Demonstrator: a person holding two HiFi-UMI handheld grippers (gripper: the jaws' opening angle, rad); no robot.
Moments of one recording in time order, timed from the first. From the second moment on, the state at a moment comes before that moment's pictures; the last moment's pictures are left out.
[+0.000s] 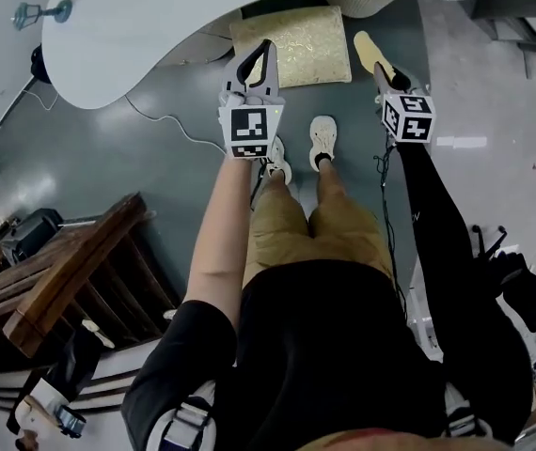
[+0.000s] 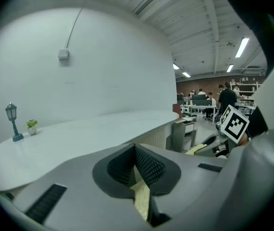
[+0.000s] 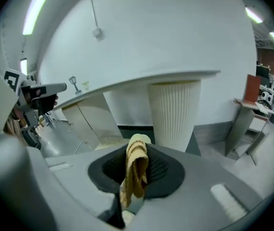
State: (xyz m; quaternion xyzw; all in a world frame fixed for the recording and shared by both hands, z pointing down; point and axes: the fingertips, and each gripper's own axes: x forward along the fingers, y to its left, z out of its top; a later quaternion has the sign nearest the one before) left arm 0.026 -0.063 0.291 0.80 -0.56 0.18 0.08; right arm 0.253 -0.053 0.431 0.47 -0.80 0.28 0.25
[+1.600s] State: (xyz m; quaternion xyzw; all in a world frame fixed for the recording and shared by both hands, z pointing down) left arm -0.014 -0.057 -0.016 0.77 -0.63 0.06 -0.07; right arm 0.158 -0.098 0.051 0.47 -0.88 0.00 0.05
